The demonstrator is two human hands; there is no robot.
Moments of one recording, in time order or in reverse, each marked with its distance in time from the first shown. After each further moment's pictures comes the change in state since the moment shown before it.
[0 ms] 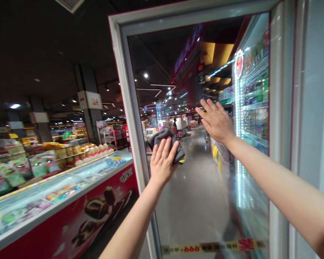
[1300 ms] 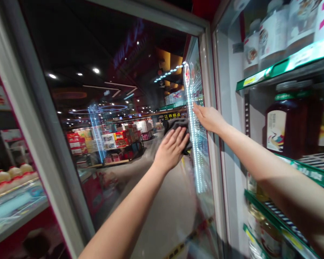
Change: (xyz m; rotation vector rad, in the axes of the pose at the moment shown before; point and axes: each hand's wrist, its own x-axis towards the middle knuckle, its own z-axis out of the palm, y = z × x) left_hand 0.136 0.137 0.047 -0.279 0.106 0.532; right_hand -0.029 0.101 -0.115 -0.225 -0.336 0.450
